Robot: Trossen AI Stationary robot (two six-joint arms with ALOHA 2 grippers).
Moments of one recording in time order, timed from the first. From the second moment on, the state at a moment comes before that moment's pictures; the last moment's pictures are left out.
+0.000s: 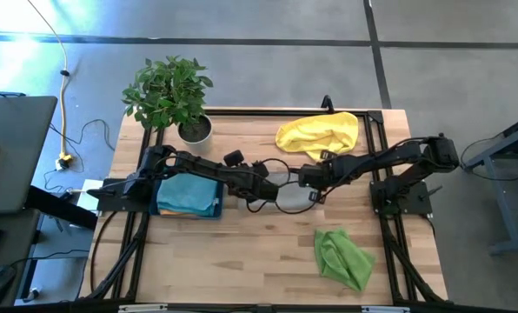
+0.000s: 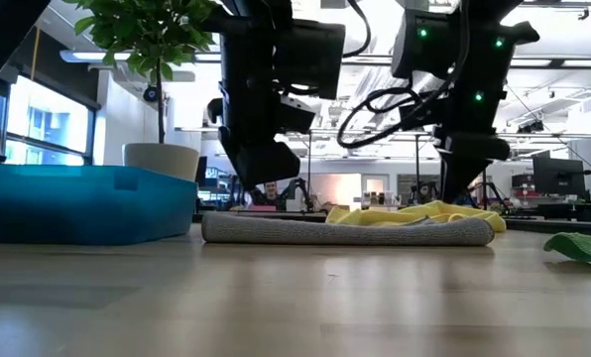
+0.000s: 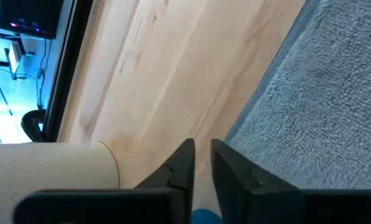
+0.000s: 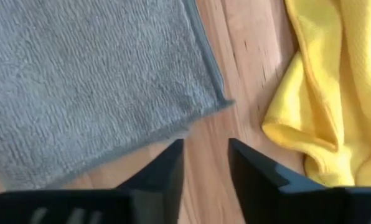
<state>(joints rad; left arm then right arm) 0.04 2.12 1.58 -1.16 -0.70 -0.60 0.00 1.51 0.88 -0.77 0.37 0.22</state>
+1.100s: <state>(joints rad) -0.26 2.11 1.60 -1.17 -0.25 -0.52 0.14 1.42 0.70 -0.65 0.12 0.37</state>
